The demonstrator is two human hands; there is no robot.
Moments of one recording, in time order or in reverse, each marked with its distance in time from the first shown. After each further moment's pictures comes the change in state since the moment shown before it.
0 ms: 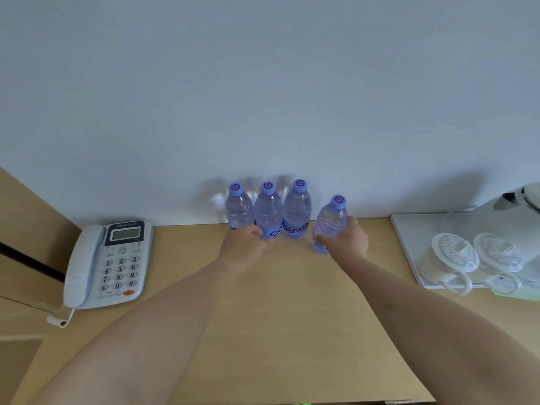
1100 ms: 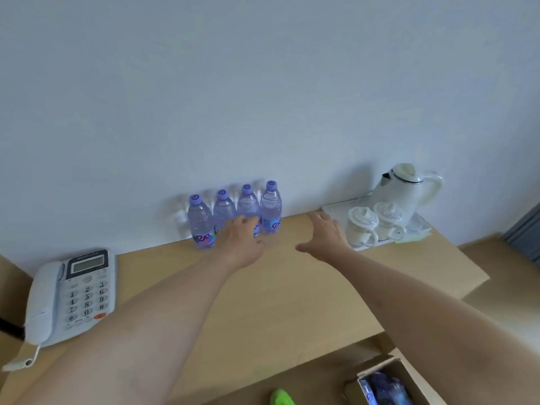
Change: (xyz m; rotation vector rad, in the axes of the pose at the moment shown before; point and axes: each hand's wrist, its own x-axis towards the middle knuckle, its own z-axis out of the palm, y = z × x) left_hand -0.093 0.060 0.006 0.558 0.010 0.554; right_hand -0.124 0.008 -0.095 -0.447 0.073 -0.228
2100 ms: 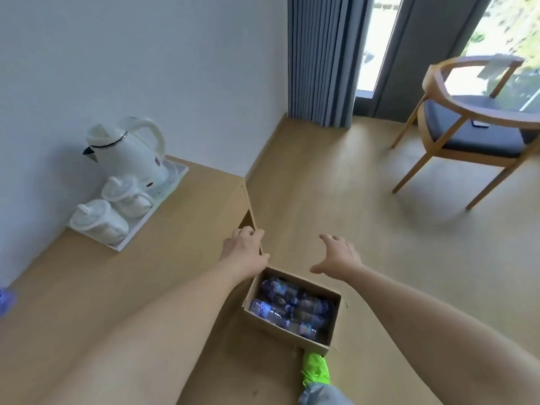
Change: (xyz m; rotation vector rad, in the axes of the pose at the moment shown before) left_hand -0.089 0.436 0.280 0.248 -0.496 0.770; right_hand -0.324 0.453 -0.032 0.253 -0.024 0.956
